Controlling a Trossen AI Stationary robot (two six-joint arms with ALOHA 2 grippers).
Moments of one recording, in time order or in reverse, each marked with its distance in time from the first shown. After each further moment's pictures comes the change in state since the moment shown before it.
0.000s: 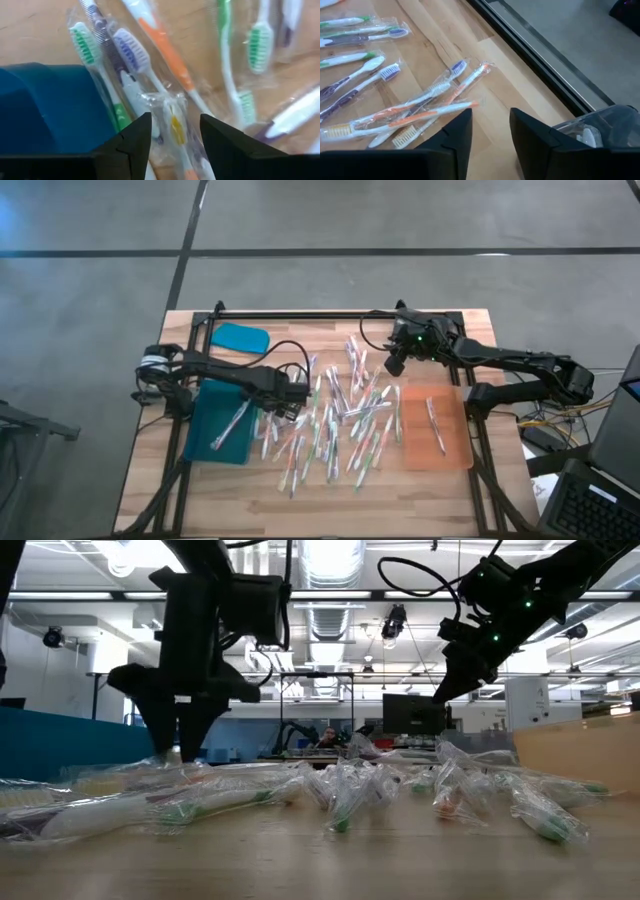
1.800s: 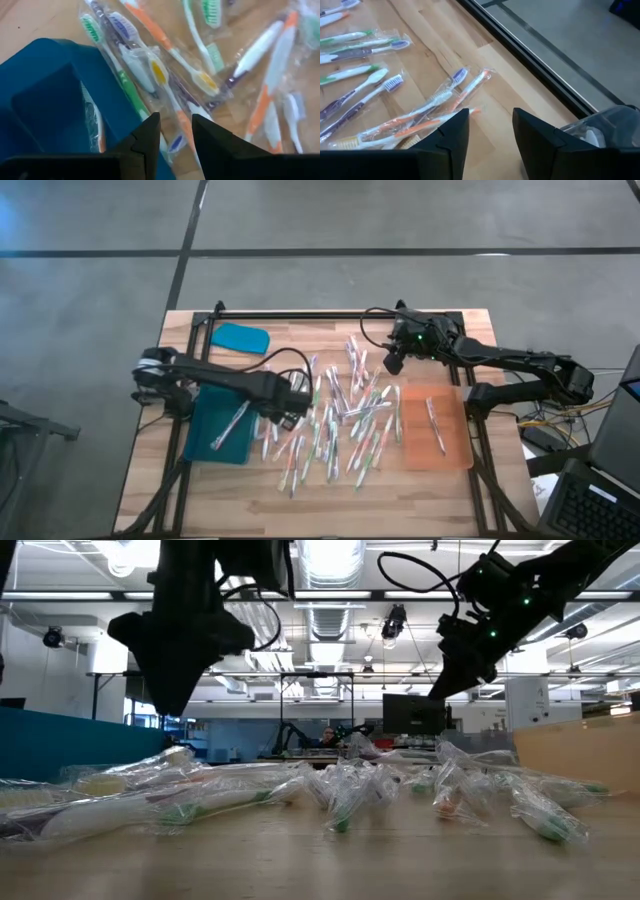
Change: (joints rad) left arm -0.108 -0.016 0.190 -0.247 -0.008 0.037; right arm 0.000 0.001 0.016 0.002 -0.003 0.051
